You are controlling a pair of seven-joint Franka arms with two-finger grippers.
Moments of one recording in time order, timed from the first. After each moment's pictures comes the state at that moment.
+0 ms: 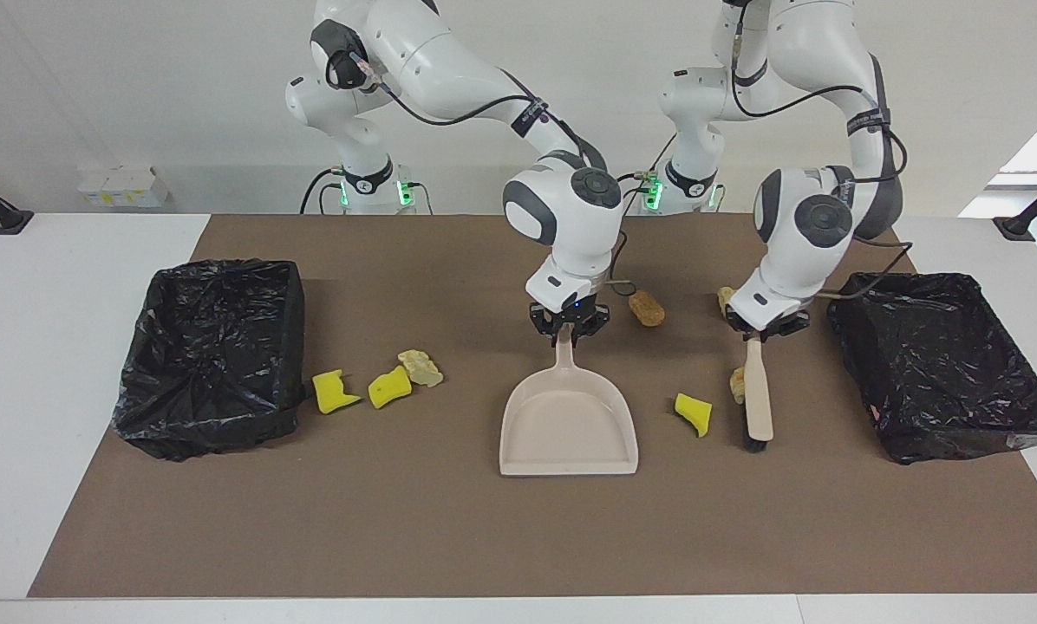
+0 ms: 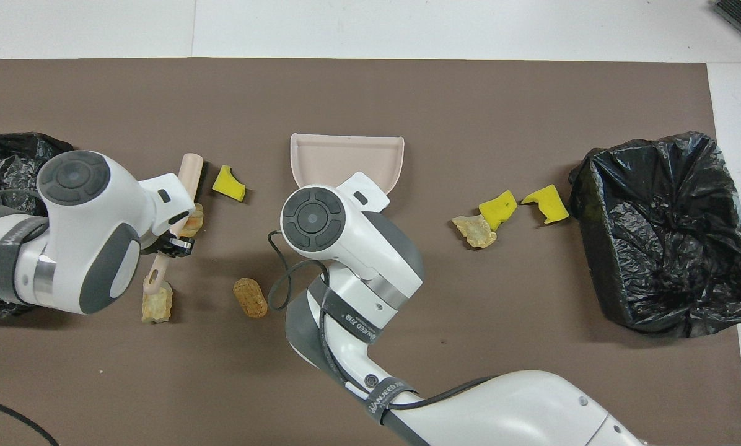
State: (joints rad) left arm -0.17 0.10 -0.06 -2.09 0.16 2.03 -0.03; right arm 0.52 0.54 0.20 -1.48 -0.22 2.04 0.82
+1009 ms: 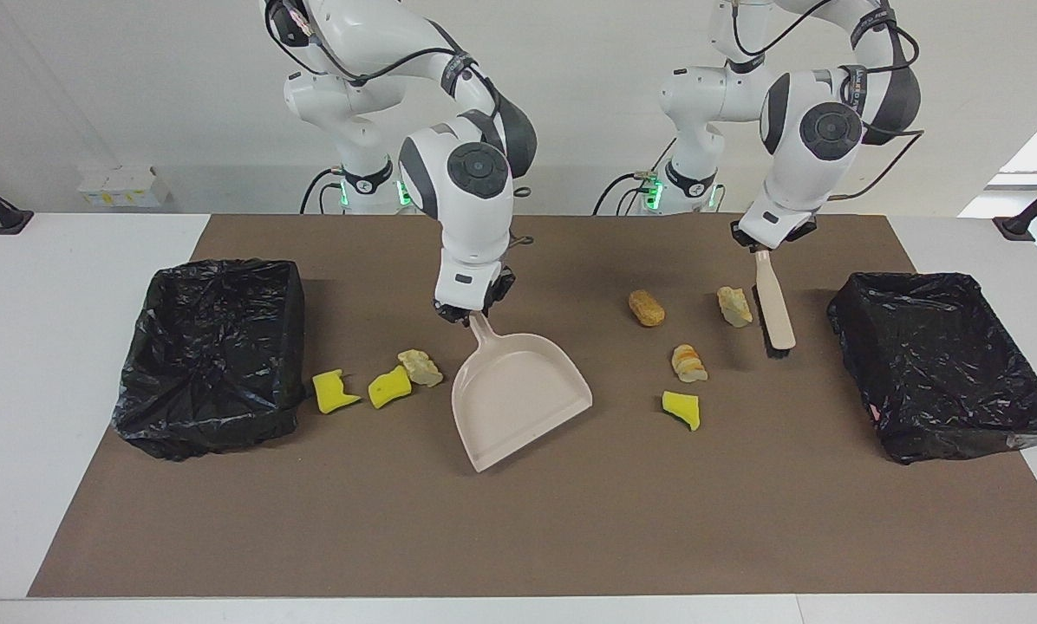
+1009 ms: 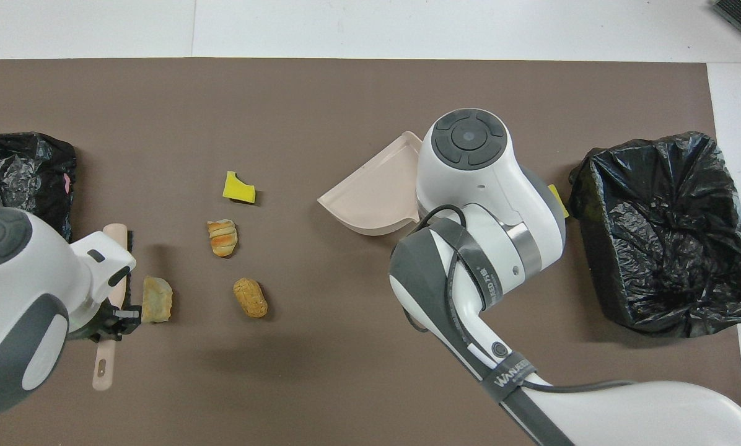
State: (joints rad) left arm -0.14 -0.27 -0.04 -2.30 0.15 1.66 -0.35; right arm 0.29 0.34 0.20 -1.60 -0.08 1.79 -0.22
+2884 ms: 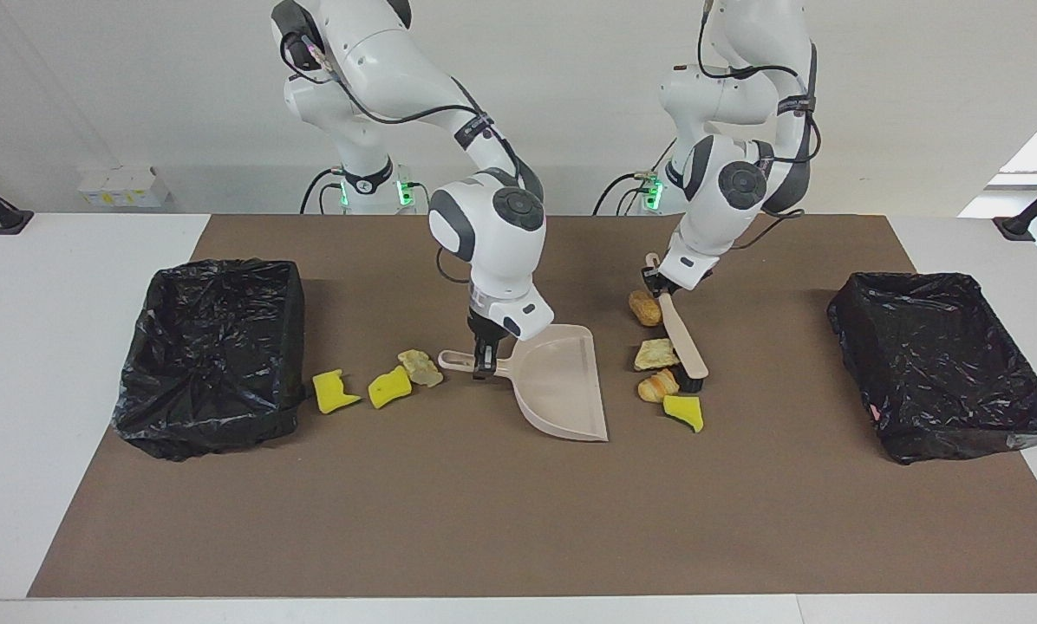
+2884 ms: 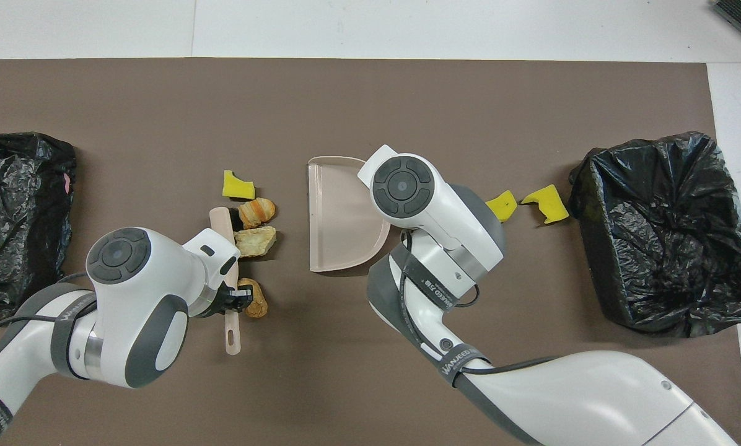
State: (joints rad) left arm -0.32 -0.05 -0.06 -2.35 -0.15 2.13 -0.34; right arm 0.34 0.46 0.21 -1.64 -0.37 2.07 -0.86
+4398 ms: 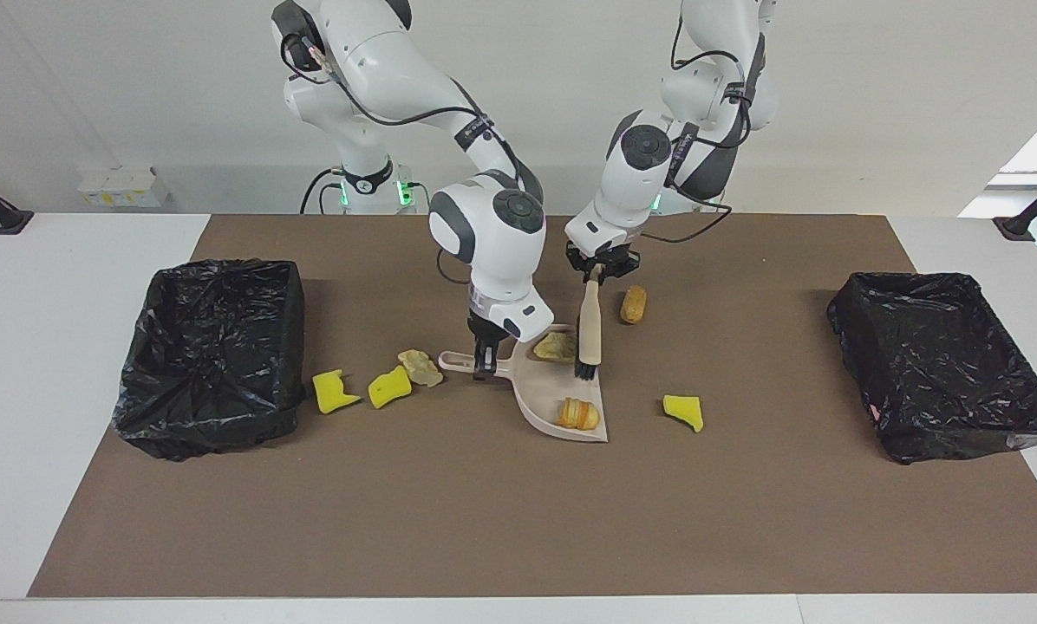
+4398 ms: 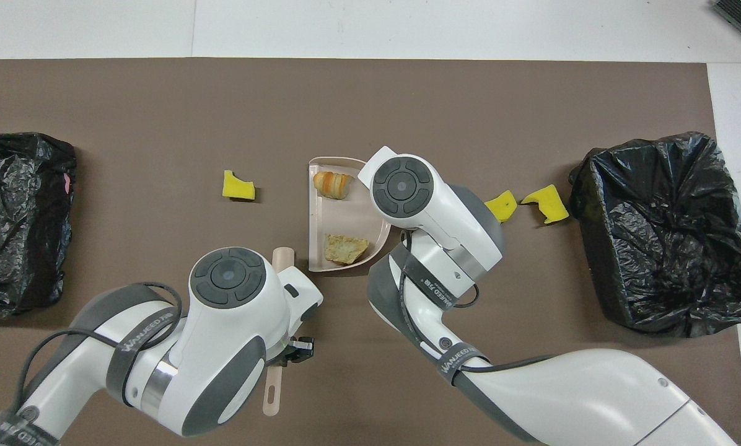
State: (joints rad) left arm -0.57 -0.11 -0.06 -2.18 -0.16 1.71 -0.51; right arm 0.34 0.46 0.21 -1.64 -0.37 2.07 -0.86
